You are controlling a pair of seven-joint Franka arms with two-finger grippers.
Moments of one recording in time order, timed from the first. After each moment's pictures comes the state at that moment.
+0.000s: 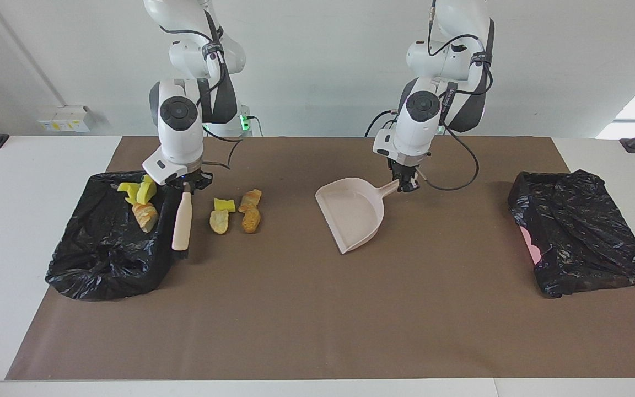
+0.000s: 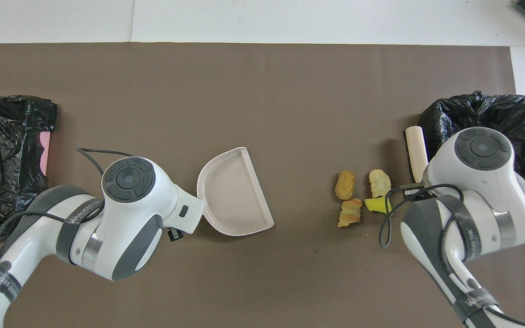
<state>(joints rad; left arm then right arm) -0.39 0.00 -0.11 -2.18 0.00 2.02 0.72 -0.03 -0.02 0.19 -2.19 -0.24 1.89 0.21</state>
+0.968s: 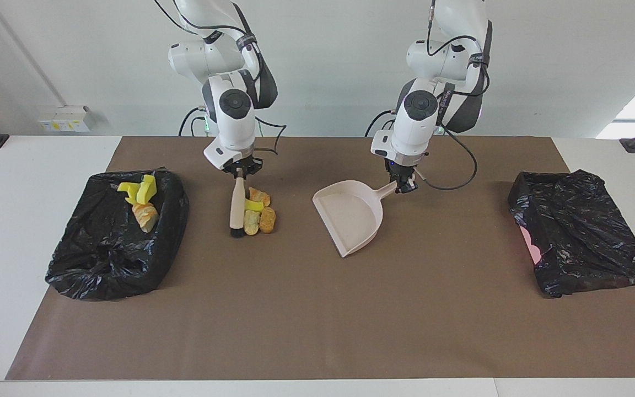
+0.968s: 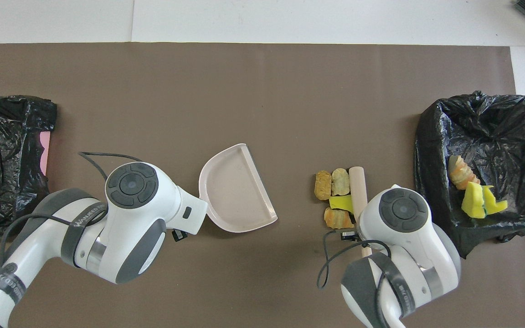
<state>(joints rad) -0.40 0.00 -0.11 -2.21 0.00 2.08 0.69 0.19 -0.08 0.20 -2.36 -0.05 2.06 0.39</state>
